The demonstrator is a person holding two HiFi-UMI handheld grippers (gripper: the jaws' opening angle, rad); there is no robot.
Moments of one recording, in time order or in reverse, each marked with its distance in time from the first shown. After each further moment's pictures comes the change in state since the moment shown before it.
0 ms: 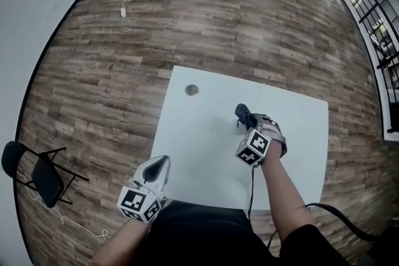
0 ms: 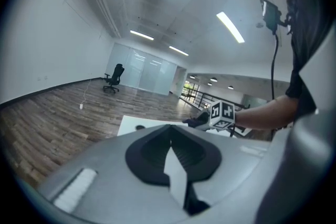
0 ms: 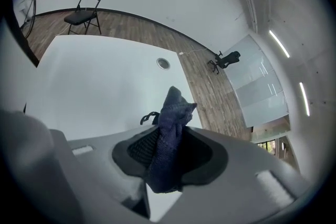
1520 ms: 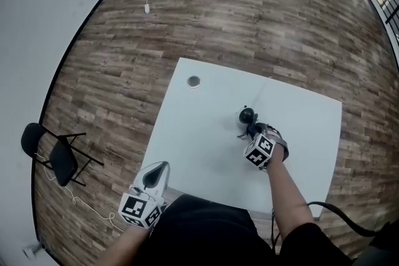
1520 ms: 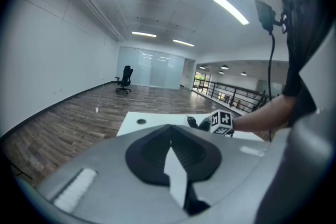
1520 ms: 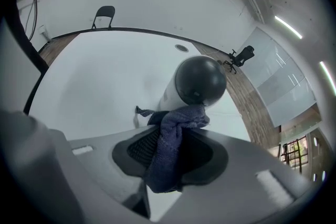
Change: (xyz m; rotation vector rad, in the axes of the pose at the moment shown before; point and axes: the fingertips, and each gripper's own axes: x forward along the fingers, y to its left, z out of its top) left arm -0.026 -0.067 -0.015 0.085 0.072 0.180; right arm 0.050 0.072 -0.062 0.057 -0.149 0.233
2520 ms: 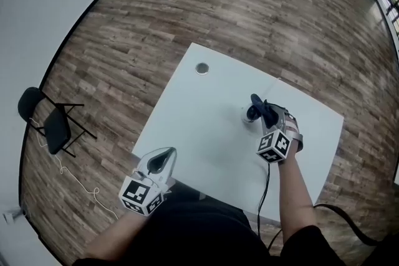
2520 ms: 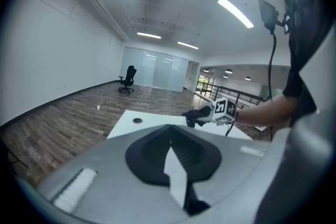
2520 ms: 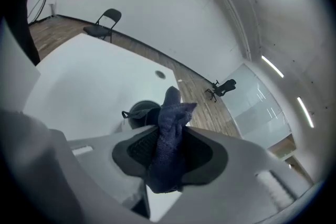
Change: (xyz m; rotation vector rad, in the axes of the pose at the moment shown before) left arm 0.017 -0.035 0.004 -0.056 -0.021 0.028; right arm -0.072 -0.091 0.031 -0.163 -0.203 -0.264
